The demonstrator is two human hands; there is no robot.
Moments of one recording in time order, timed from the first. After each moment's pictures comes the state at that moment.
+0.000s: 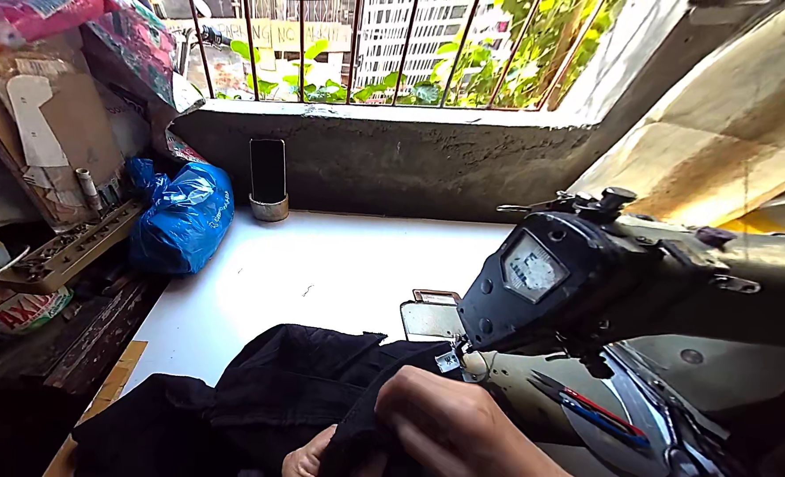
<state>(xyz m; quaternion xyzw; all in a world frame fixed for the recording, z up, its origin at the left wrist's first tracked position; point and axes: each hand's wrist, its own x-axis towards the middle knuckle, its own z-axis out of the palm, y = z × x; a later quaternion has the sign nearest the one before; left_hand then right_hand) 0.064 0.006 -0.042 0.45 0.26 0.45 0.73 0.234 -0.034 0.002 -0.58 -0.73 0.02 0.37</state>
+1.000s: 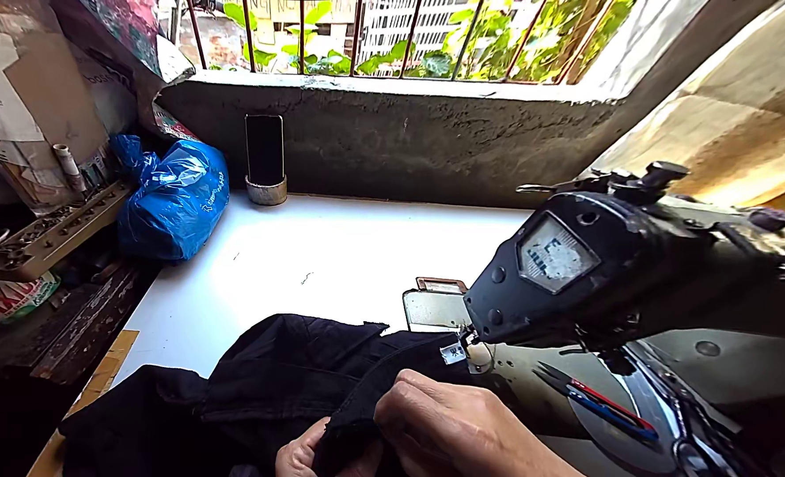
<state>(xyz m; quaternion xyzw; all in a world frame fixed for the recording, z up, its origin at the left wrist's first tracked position) 0.064 0.007 -0.038 0.47 0.31 0.44 0.70 0.231 -0.037 0.002 -0.57 -0.76 -0.02 0.31</state>
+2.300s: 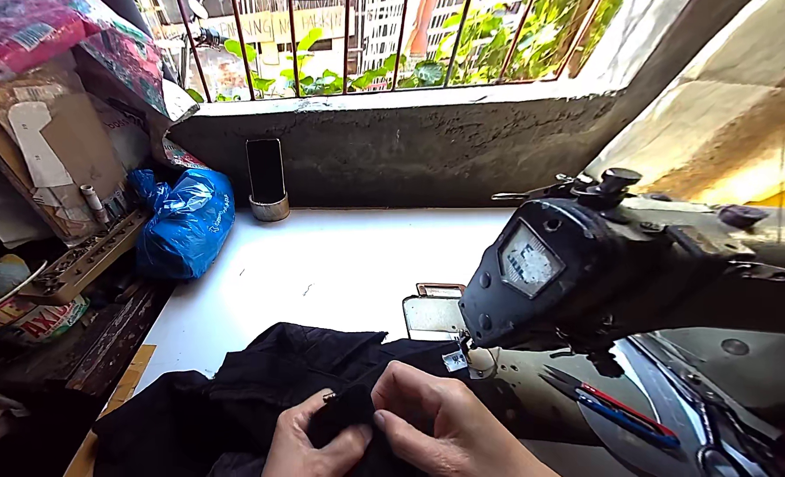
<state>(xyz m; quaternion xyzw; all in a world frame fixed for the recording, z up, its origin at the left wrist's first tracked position) 0.065 0.035 -0.010 0.54 0.31 0.34 0.70 0.231 -0.032 -0.001 -0.54 -0.62 0.27 0.50</state>
